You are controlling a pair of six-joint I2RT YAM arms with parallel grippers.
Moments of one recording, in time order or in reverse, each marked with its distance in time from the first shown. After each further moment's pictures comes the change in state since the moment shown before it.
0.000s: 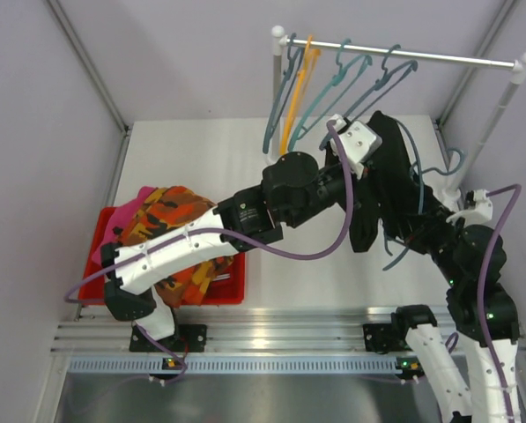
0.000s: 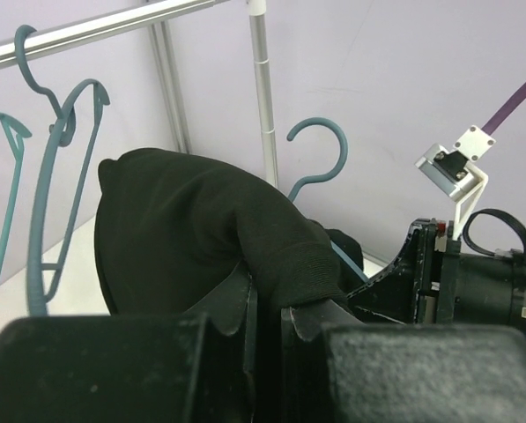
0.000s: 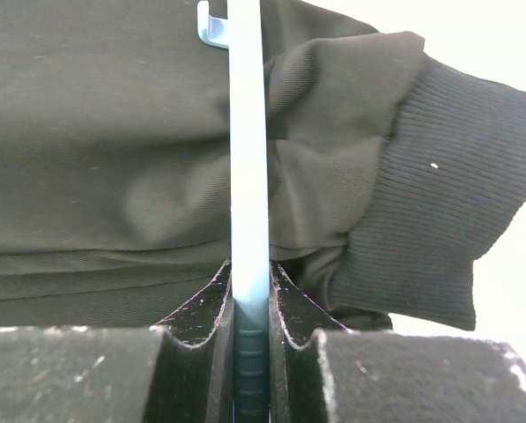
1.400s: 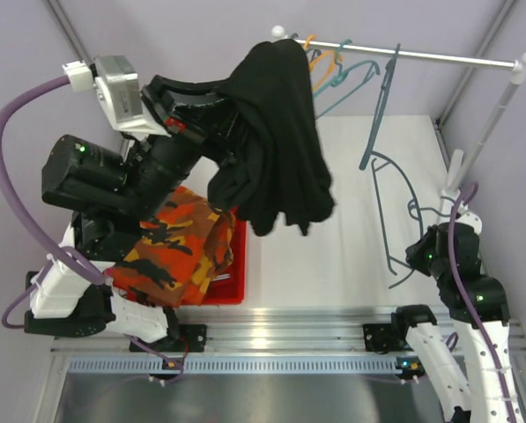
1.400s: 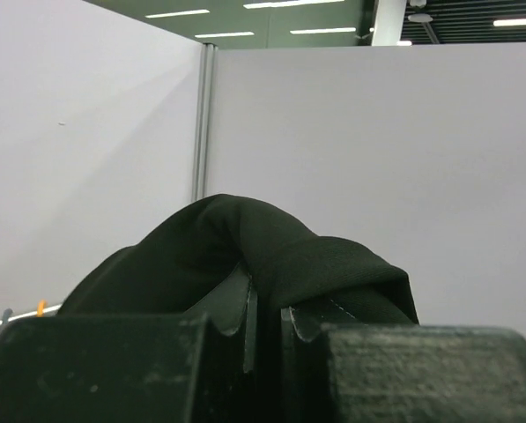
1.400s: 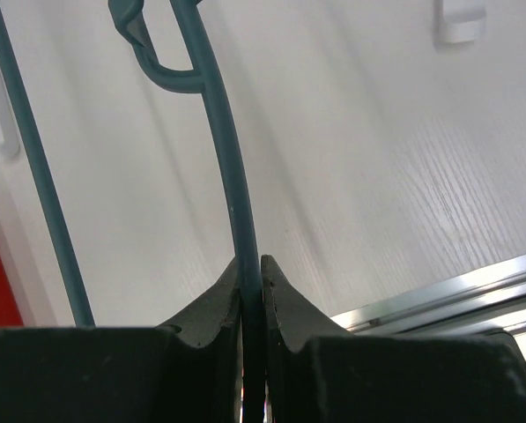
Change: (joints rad) left arm 0.003 -0.303 0.213 0.030 0.020 0.034; right arm 0.004 0.055 -0.075 -0.303 0.235 -0.068
